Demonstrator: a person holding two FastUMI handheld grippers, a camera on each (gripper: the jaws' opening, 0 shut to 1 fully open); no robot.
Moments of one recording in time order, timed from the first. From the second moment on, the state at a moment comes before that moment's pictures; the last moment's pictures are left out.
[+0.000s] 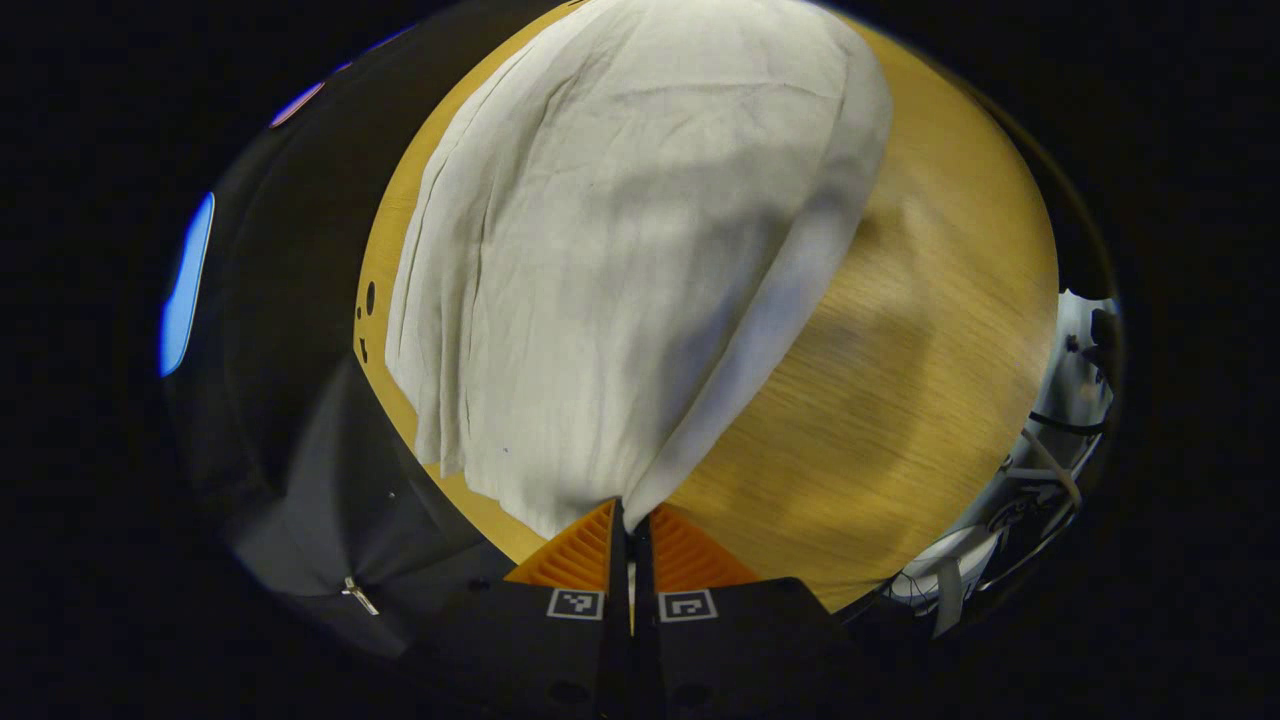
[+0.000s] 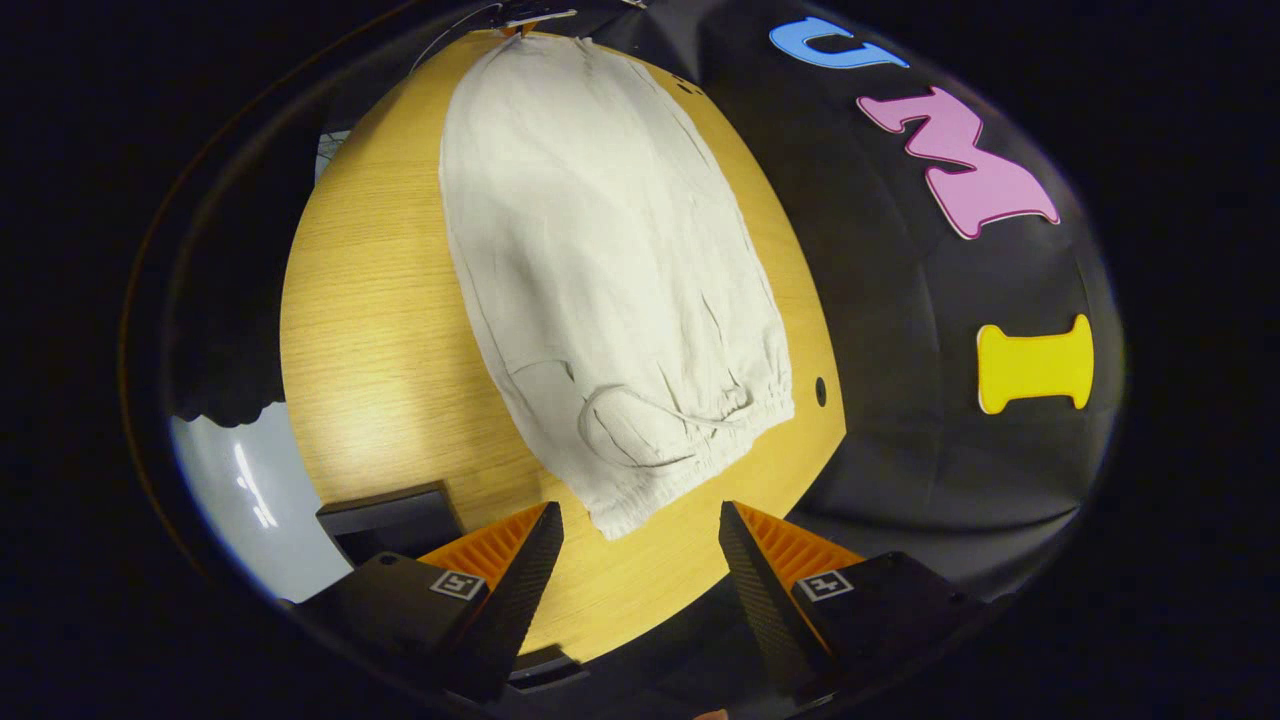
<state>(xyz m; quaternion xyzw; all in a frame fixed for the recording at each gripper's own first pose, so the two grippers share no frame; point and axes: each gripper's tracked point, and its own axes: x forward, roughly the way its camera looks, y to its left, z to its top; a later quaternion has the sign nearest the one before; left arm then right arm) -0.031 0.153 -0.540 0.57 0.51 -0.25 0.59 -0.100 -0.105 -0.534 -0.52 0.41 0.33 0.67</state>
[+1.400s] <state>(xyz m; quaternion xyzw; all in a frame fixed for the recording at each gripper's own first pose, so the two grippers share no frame) -0.042 0.161 -0.548 0.51 0.53 -0.23 0.63 -0.082 -0.092 -0.581 -0.47 0.49 0.39 0.62</state>
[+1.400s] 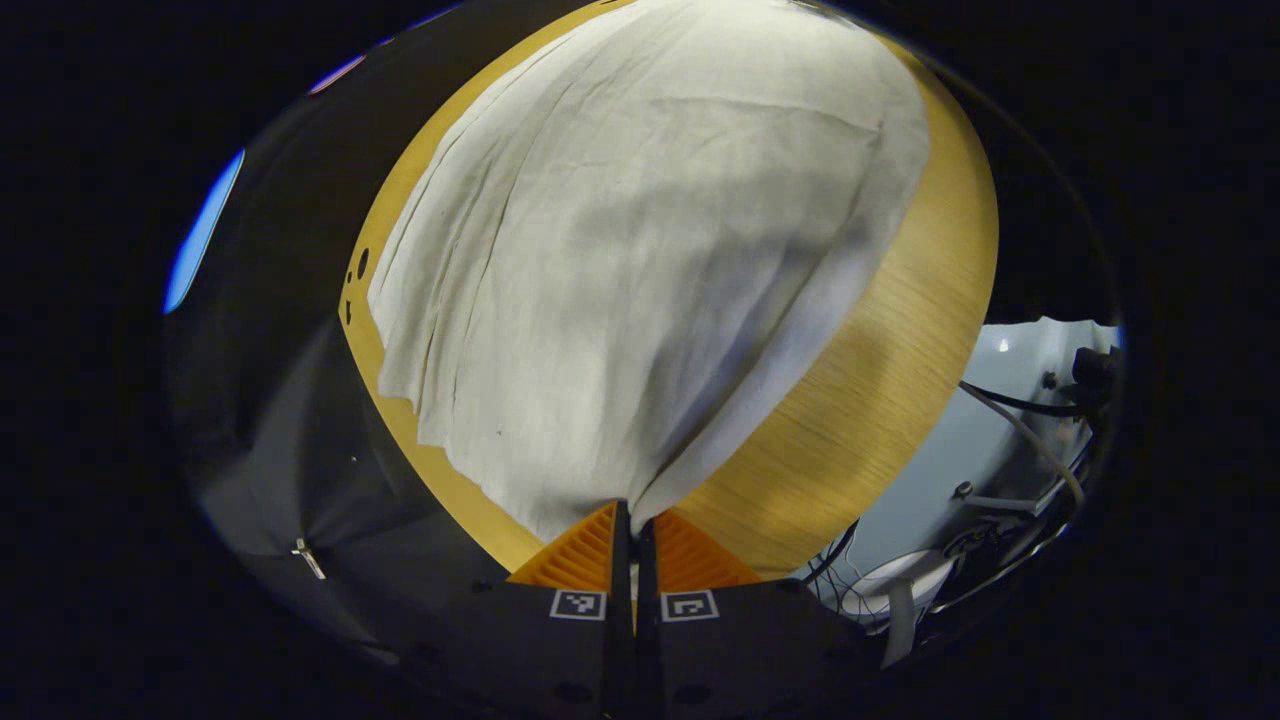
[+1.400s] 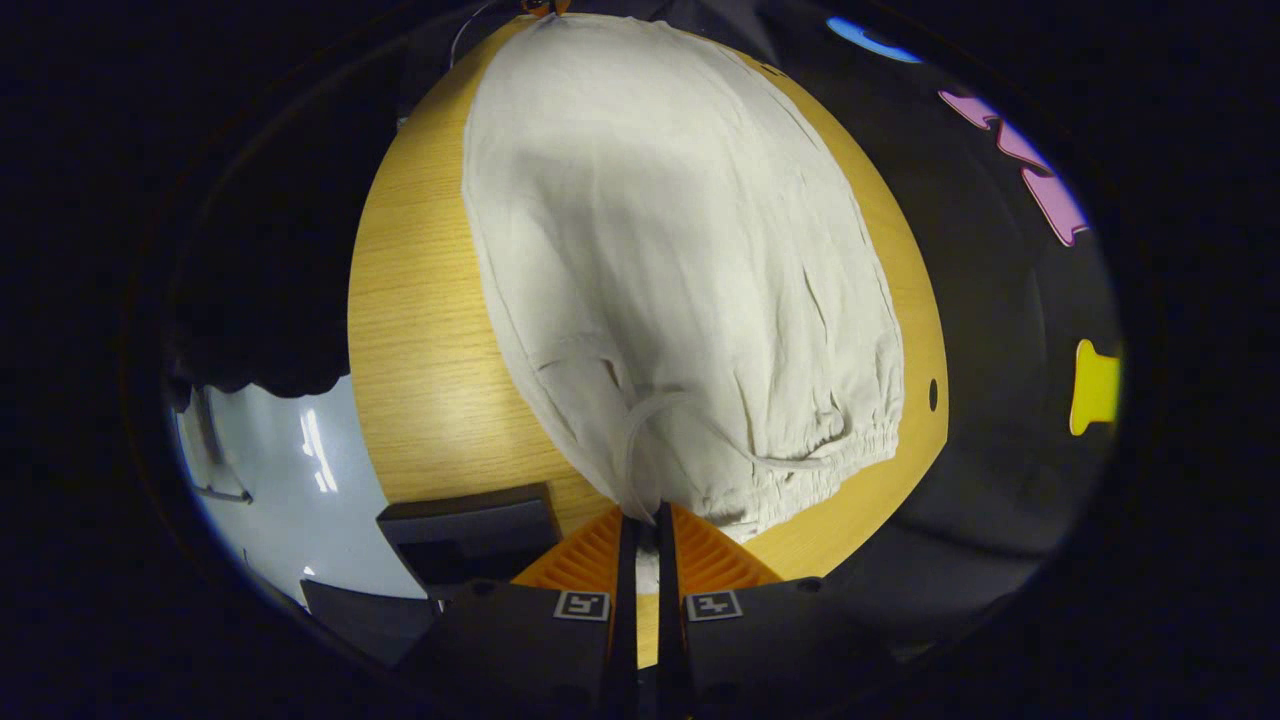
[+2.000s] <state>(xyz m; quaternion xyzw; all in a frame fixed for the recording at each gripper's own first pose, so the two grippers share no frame) 0.033 0.128 -0.509 0.38 0.52 -0.13 0.75 -0.001 -0.086 -0.513 -0.33 0.49 0.24 0.77</state>
